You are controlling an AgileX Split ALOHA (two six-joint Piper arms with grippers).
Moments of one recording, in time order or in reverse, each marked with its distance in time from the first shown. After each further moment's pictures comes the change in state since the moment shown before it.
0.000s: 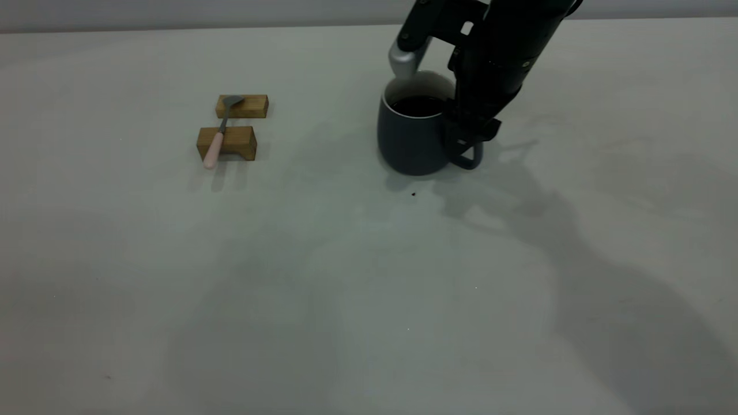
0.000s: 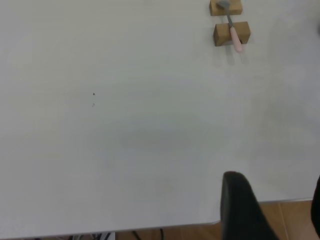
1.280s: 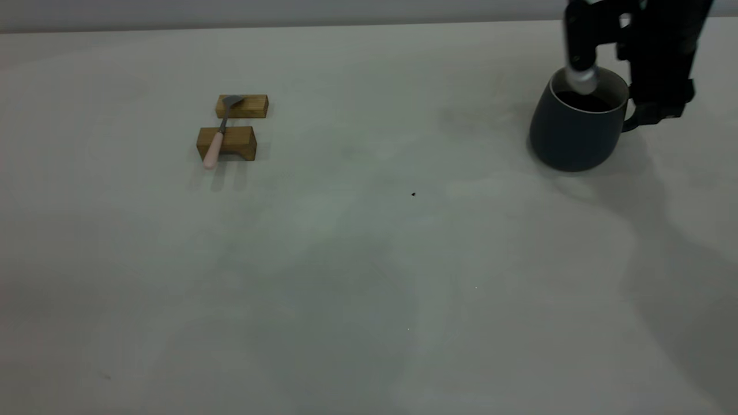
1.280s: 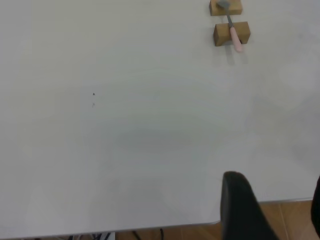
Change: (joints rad) left arm 0.000 0.000 0.000 0.000 0.000 0.000; right arm -0.257 -0.003 0.001 -0.721 0.167 0.021
